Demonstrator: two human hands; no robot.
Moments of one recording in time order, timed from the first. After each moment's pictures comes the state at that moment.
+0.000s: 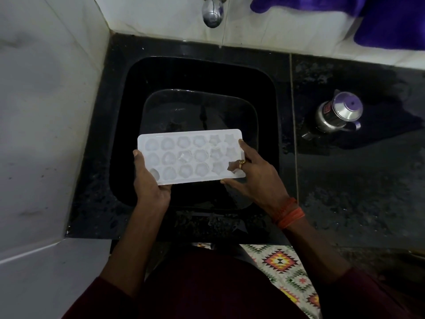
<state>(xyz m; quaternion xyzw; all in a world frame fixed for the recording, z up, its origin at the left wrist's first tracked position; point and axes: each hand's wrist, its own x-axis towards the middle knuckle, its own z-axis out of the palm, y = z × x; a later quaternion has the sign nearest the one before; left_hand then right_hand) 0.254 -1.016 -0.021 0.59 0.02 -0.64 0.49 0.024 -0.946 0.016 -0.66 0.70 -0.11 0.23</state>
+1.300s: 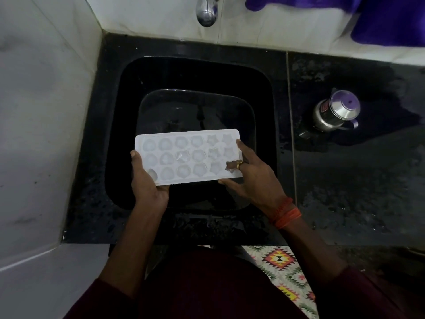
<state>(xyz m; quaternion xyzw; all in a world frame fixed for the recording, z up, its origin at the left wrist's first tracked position) 0.253 -1.022 -0.031 0.59 0.01 -0.65 0.48 0.023 -0.948 0.008 -0.66 0.71 -0.12 0.23</state>
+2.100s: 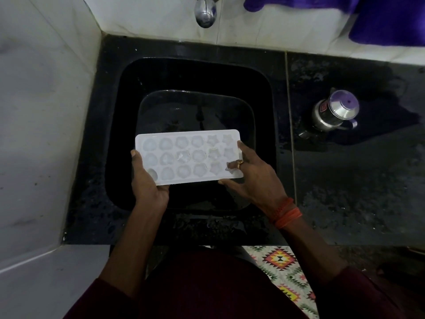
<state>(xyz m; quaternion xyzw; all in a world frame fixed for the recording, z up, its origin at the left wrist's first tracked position) 0.250 -1.023 -0.027 0.58 0.01 -0.65 0.48 0.022 -0.948 0.014 -0.66 0.72 -0.09 0.23</state>
